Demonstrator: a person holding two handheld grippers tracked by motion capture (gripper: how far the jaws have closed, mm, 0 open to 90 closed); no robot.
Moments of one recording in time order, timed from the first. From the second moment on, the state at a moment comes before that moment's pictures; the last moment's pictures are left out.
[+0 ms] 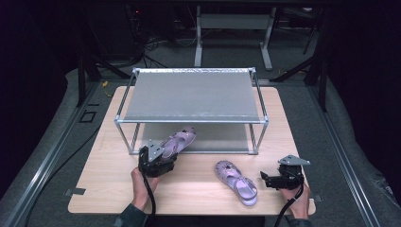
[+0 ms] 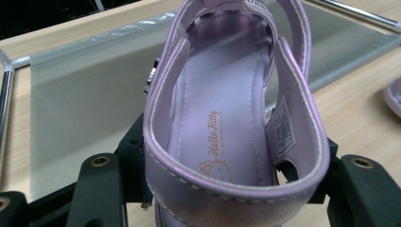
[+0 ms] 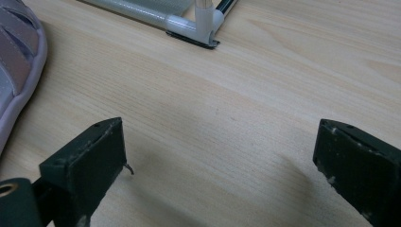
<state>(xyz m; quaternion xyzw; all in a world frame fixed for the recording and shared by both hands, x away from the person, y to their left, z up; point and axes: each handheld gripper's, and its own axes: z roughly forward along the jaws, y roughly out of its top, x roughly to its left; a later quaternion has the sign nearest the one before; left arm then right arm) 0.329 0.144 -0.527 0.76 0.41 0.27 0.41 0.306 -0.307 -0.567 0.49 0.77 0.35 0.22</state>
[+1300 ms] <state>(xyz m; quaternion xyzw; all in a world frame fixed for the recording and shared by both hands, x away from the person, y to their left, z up) 0.370 0.120 -0.547 0.72 0.48 0.29 0.42 0.305 -0.308 -0.567 0.49 0.77 0.35 0.22</state>
